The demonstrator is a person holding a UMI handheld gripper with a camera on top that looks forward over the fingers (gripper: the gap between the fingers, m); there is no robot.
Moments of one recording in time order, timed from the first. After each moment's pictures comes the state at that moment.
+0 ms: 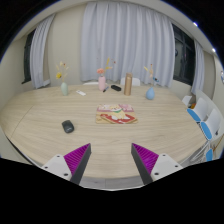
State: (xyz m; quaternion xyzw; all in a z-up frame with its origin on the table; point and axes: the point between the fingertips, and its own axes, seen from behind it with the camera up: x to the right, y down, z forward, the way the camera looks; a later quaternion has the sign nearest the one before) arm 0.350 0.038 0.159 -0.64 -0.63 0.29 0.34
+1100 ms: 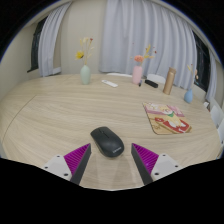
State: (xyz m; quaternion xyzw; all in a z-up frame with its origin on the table) arm 0.167 -0.181 0.016 -0.60 -0.67 0.30 0.32
